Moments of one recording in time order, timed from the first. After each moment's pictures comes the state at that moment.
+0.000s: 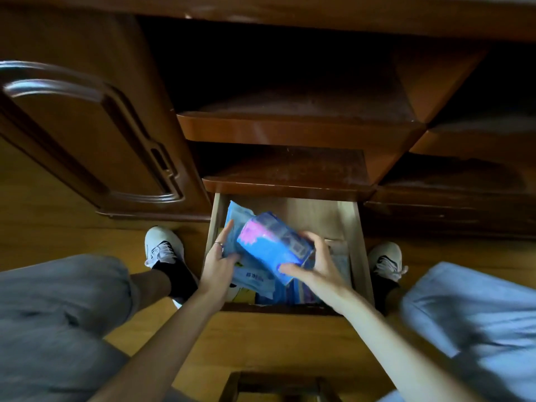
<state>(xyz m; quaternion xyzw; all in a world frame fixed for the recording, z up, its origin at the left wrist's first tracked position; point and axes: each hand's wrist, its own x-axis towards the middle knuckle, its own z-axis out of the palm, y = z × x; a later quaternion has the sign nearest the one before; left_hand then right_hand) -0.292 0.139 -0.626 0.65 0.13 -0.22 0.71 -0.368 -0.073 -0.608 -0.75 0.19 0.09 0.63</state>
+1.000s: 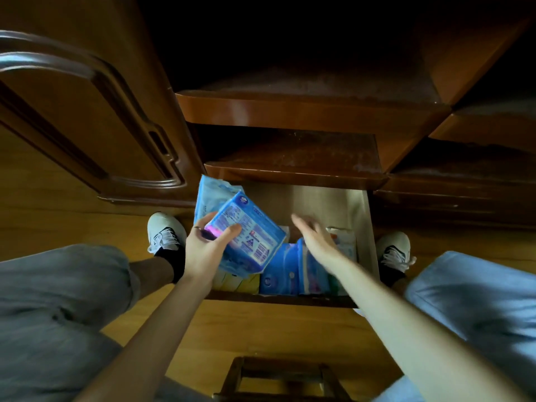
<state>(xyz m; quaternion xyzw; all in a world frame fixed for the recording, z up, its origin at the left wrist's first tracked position) -0.279 0.161 -0.612 0.67 0.18 -0.14 0.71 -0.302 -0.078 -0.659 -0.77 0.30 0.20 0.53</state>
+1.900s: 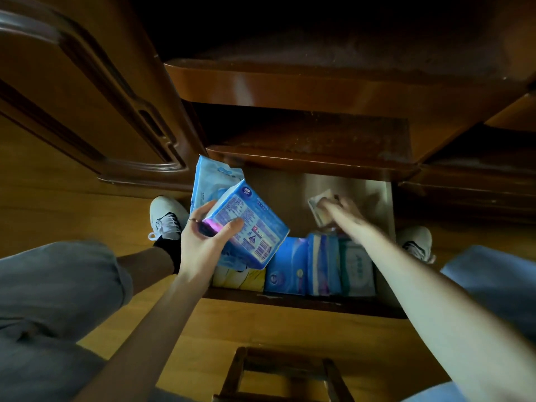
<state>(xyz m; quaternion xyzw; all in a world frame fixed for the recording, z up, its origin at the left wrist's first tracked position) -0.267 0.161 -0.628 0.71 0.16 -0.12 0.67 -0.247 -0.146 -0.708 -0.76 0.35 0.19 0.51</state>
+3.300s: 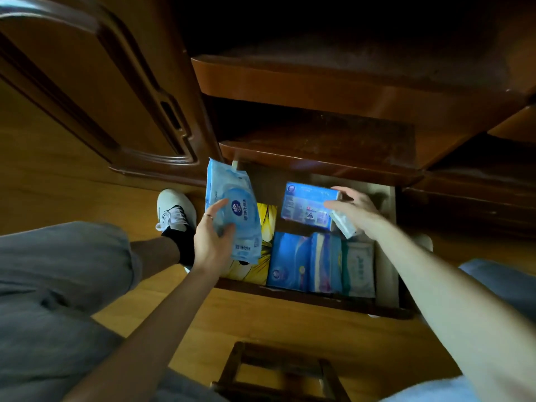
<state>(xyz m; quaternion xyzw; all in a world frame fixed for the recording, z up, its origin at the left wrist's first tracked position) -0.275 0.168 -0.651 0.78 0.16 -0.11 0.60 -0.243 -0.169 -0.695 -0.81 0.28 0.17 0.49</state>
